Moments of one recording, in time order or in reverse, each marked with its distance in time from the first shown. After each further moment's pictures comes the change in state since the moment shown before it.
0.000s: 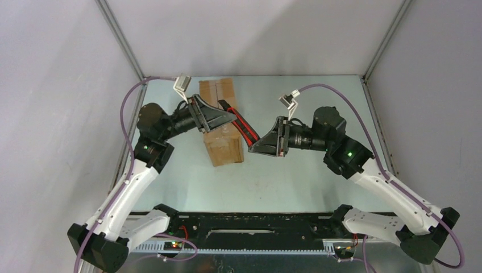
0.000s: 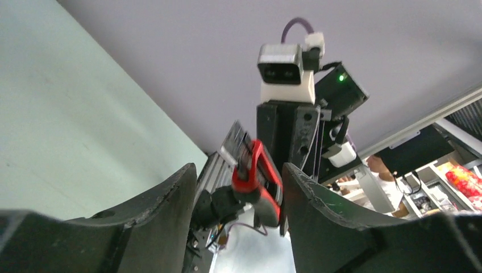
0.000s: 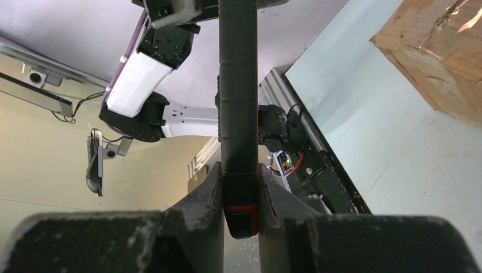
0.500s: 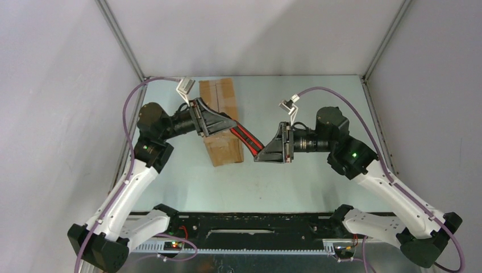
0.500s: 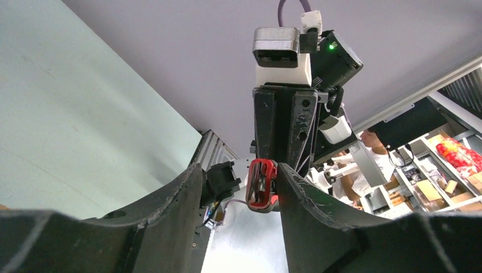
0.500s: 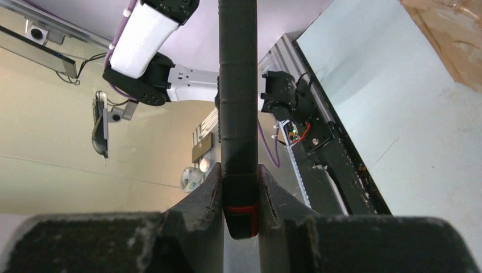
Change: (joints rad) left arm 0.009 0.002 0.000 -0.062 0.121 0.039; right arm -0.051 -0.028 0.000 -0.097 -0.164 -0.056
